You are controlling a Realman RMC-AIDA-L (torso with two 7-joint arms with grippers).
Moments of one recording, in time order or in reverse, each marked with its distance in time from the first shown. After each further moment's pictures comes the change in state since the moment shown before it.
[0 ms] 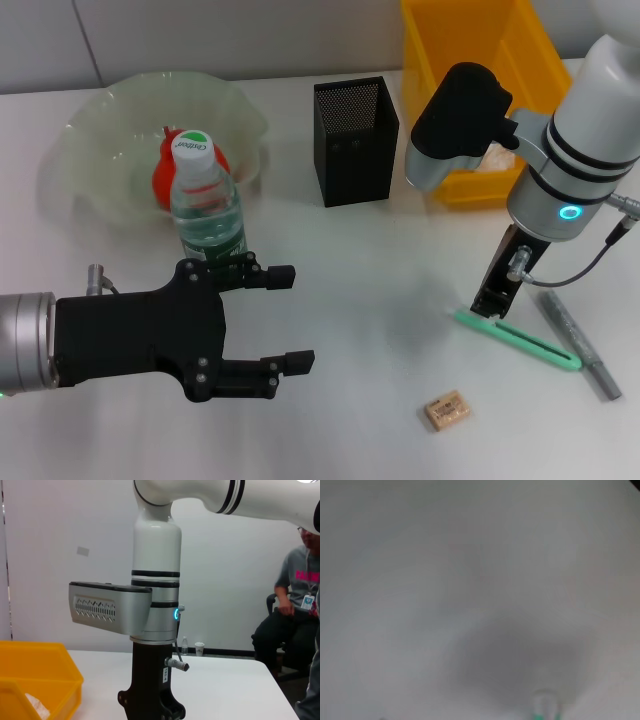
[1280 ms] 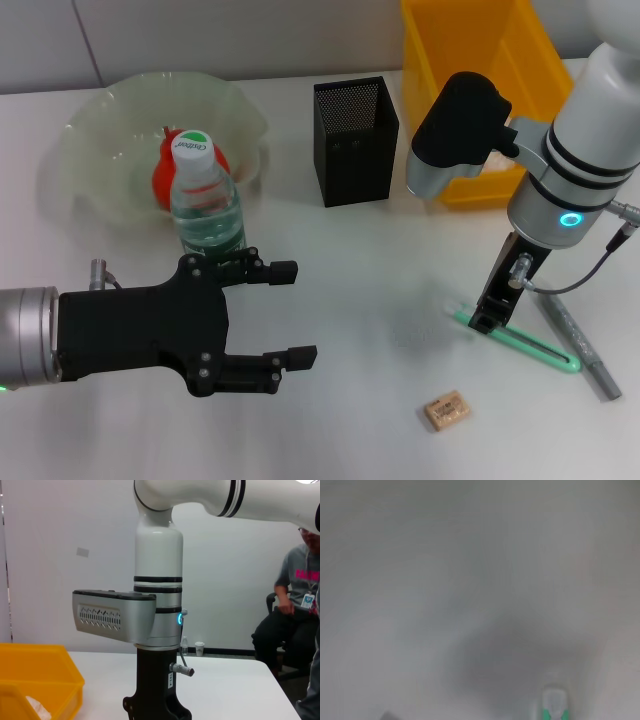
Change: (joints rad) left arm -0.010 0.000 0.000 -0.001 0.000 -0.005 0.001; right arm -0.002 0.000 -0.005 0.019 0.008 0.004 -0.011
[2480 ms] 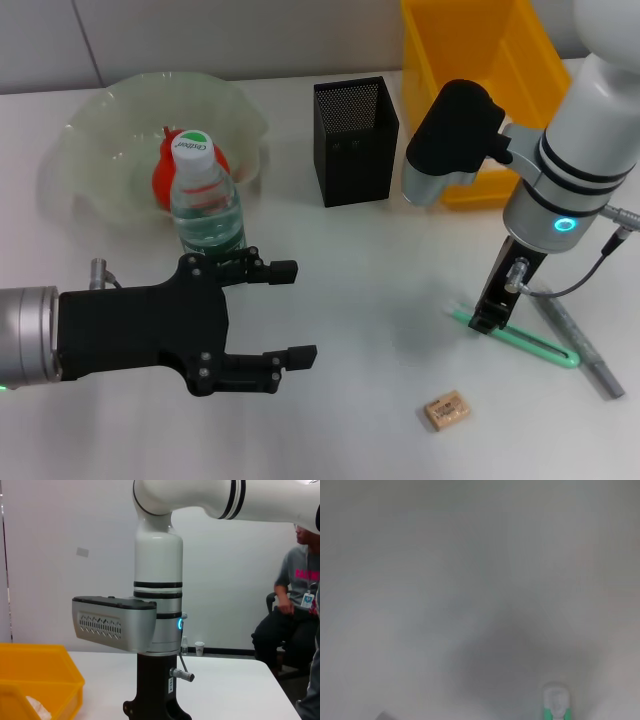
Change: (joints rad) left arm -0.002 0.000 0.000 -0.002 0.000 -0.001 0.000; right arm 0.007 0.000 -0.026 0.025 0.003 0.025 0.009
